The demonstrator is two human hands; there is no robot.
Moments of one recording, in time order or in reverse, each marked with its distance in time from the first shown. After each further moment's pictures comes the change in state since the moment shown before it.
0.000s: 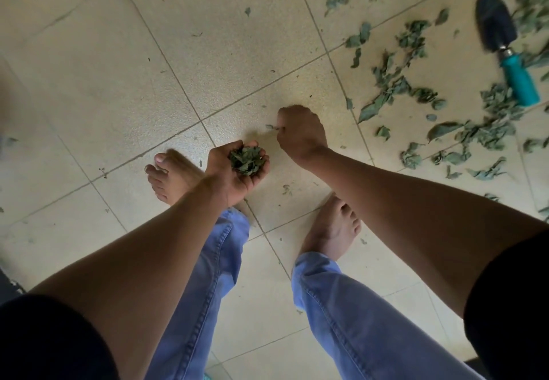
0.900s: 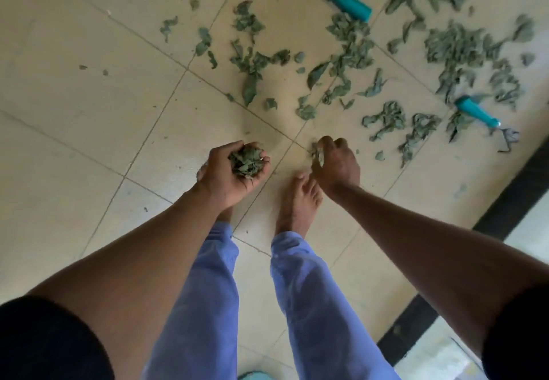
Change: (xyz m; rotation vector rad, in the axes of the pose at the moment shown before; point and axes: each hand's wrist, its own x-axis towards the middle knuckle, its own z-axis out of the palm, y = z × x) left_hand -0.047 -0.102 0.122 0.398 -0.225 -0.189; right_hand -0.217 0.152 -0.041 0.204 0.179 0.738
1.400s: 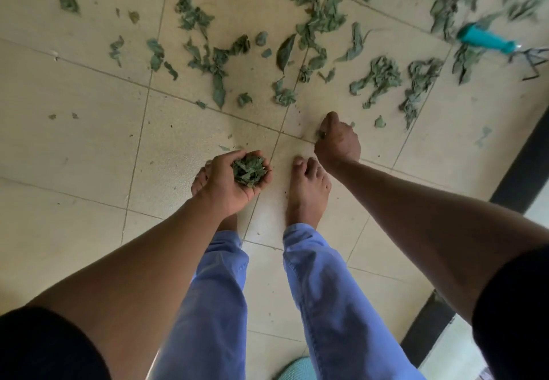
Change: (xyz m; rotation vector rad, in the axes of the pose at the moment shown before) left_hand 0.032 -0.017 0.014 0.279 0.061 -0.150; right_hand 0.032 0.030 0.026 0.226 0.018 0.334
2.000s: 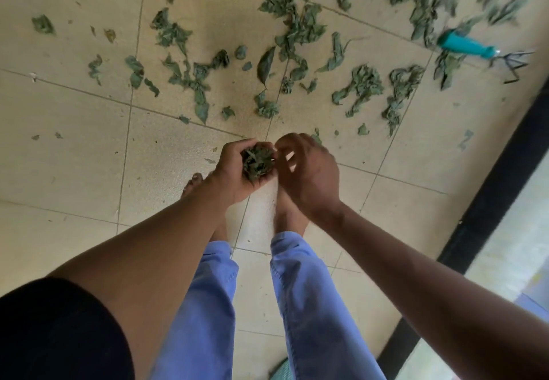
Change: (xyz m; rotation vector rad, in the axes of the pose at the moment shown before) left_hand 0.019 0.010 0.067 0.210 0.008 -0.043; right_hand -0.068 -0.034 -0.050 0.259 0.136 -0.381
